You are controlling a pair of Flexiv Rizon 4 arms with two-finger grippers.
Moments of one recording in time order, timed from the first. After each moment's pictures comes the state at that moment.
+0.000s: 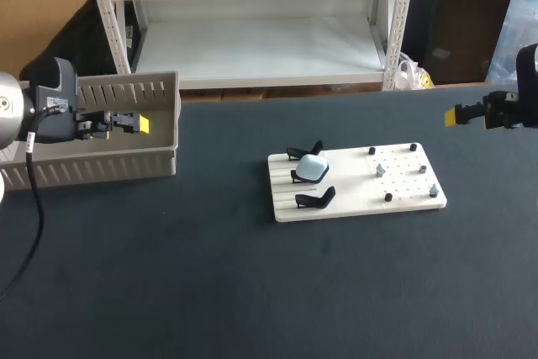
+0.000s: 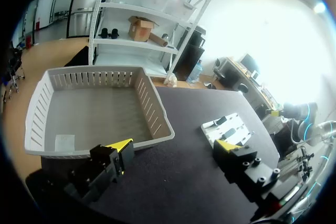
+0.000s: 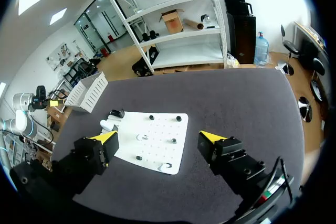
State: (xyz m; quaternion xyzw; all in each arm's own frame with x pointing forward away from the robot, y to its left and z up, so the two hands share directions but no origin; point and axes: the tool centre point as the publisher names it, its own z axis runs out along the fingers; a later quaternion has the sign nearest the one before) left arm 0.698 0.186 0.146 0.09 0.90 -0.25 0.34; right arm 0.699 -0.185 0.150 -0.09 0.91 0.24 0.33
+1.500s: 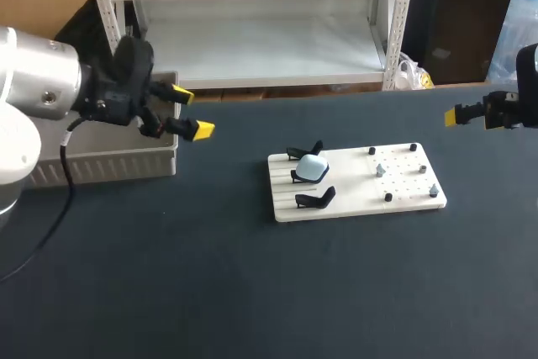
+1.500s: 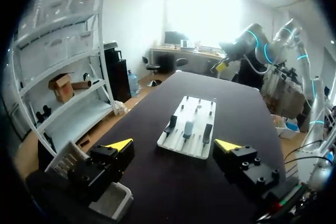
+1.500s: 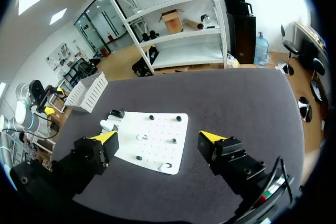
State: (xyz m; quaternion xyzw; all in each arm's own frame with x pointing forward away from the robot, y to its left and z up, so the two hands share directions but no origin) left arm 0.694 0.067 0.174 0.48 0.74 -0.26 0.39; right arm 0.699 -0.185 0.150 -0.09 0.91 0.24 0.33
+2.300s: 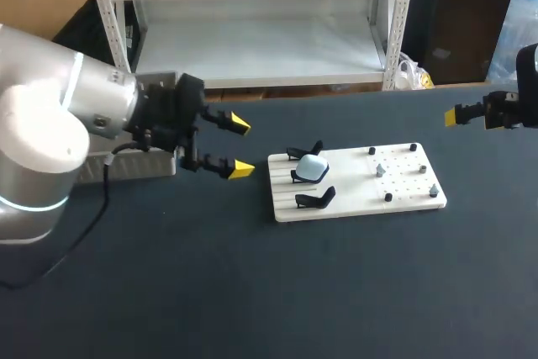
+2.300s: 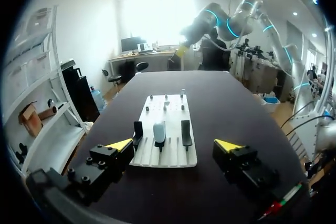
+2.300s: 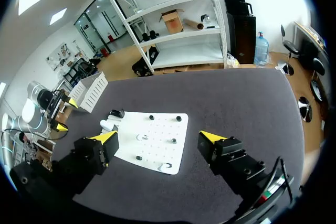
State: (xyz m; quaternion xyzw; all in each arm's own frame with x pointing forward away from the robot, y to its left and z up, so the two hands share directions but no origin) left arm 0.681 -0.002 0.111 0.60 0.64 -0.31 0.37; right arm 0.699 -0.185 0.150 -0.09 0.91 0.24 0.33
